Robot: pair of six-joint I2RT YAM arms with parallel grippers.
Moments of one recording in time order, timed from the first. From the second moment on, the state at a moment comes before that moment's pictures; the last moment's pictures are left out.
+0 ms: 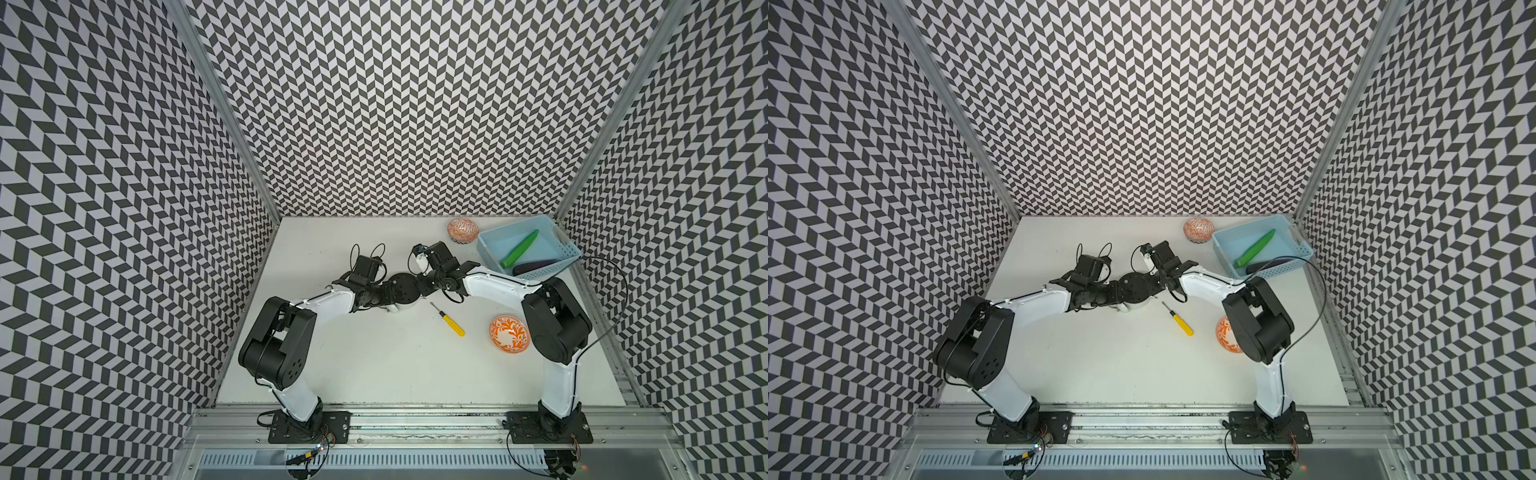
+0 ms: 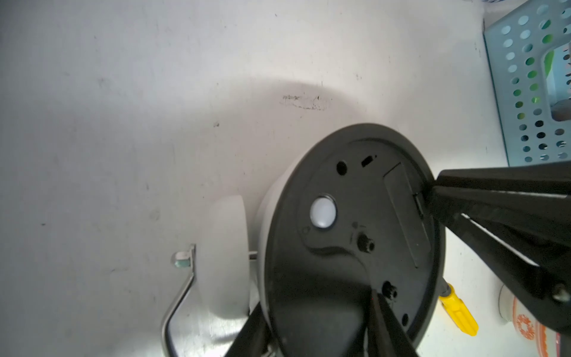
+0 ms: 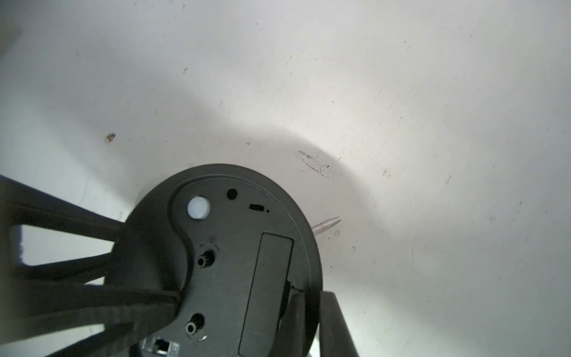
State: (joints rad) left arm -0.42 1.69 0.93 -0.18 0.27 -0.49; right arm 0.64 1.98 1.36 -0.31 -0.08 0.11
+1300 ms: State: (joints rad) left arm -0.43 1.68 0.87 -0.06 0.26 -0.51; right arm 0.74 2.09 1.54 -0.53 0.27 0.18
